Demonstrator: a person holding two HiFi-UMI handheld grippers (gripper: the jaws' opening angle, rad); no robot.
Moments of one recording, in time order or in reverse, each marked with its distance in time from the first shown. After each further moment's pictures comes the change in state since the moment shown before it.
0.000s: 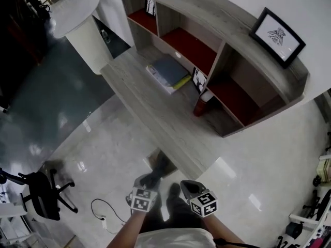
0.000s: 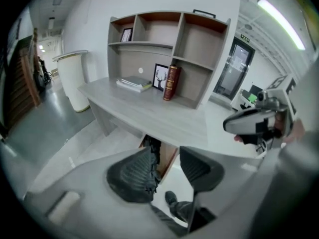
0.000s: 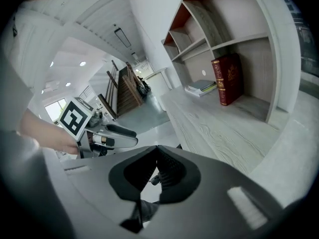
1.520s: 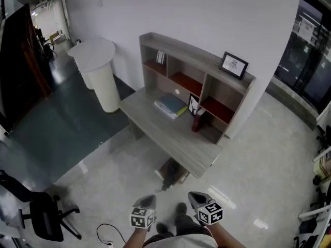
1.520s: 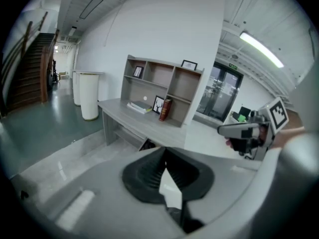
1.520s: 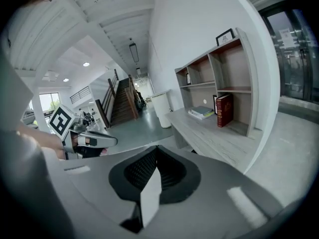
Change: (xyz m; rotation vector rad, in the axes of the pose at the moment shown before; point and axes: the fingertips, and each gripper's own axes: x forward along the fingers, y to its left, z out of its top) left arm -0.265 -0.028 -0.089 -0.052 -0.288 -0.051; right arm -0.124 0.213 -0.029 -0.106 -0.221 -0.151
